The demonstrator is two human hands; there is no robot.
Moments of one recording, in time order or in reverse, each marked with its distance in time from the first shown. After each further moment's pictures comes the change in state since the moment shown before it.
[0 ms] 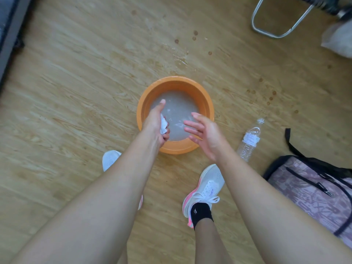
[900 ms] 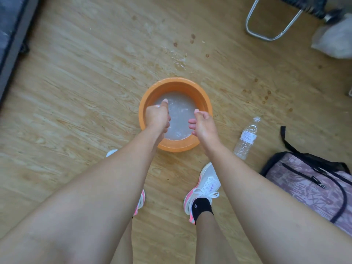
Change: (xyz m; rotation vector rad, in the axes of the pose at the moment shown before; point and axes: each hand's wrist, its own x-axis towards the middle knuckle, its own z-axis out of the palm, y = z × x) left_hand -0.012 0.005 0.005 0.269 0.116 0.342; right_hand 0.003 0.000 0.023 -0.305 0.283 -0.158
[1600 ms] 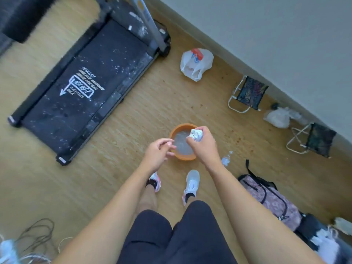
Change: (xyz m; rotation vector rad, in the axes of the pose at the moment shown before) left_hand -0.511 0.128 -0.236 0.084 -0.176 0.380; right_hand -0.481 -0.260 -0.124 -0.363 -0.128 -0.432
